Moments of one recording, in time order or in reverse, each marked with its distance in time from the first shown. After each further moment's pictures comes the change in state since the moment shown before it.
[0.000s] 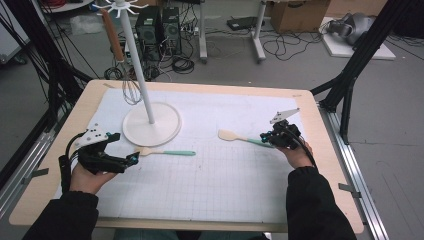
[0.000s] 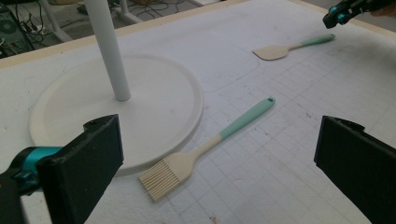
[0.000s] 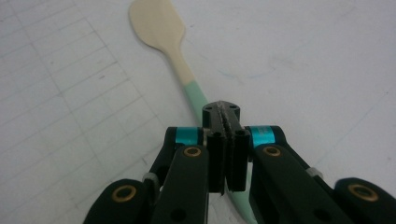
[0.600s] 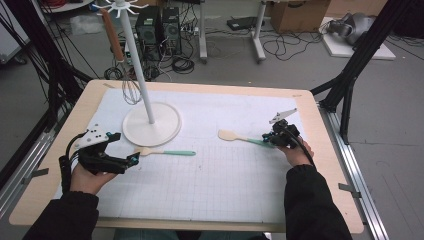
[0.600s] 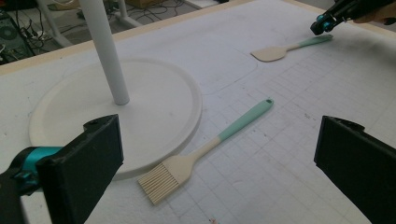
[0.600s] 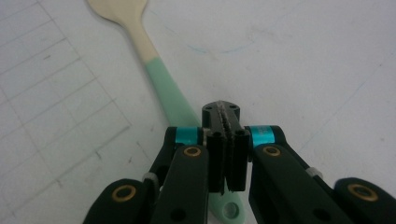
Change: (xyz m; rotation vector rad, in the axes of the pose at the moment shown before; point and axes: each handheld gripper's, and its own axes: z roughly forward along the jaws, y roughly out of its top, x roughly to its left) left arm -0.002 0.000 0.000 -0.011 -0.001 0.017; right arm -0.014 -0.009 0.016 0.064 -0.044 0.026
